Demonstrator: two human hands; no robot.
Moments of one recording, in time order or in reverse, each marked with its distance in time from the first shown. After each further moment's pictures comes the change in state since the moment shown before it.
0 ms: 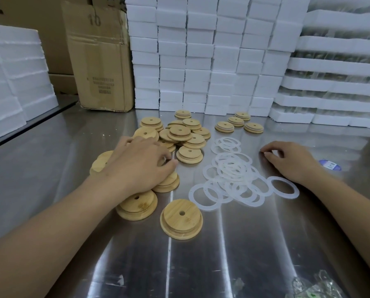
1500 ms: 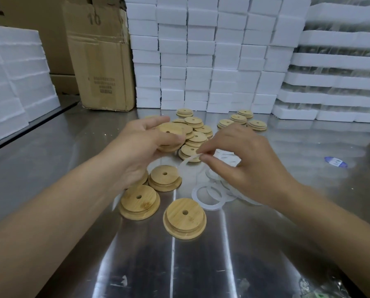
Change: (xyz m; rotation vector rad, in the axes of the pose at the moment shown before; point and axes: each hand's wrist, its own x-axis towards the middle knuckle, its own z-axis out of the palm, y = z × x) left_hand 0.007 0.016 -0.025 -1.576 0.061 -0.361; right_hand -0.071 -0.149 0.000 0.240 0.211 -0.749
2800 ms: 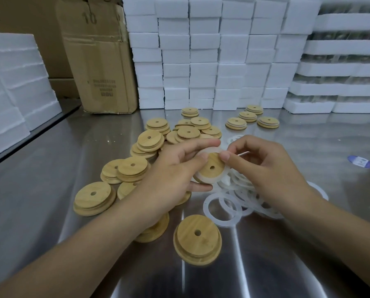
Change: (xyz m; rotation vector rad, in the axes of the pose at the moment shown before) left_hand -0.014 -0.030 0.021 0.186 -0.320 0.127; right_hand -0.007 0.022 0.018 0.724 0.061 0.569
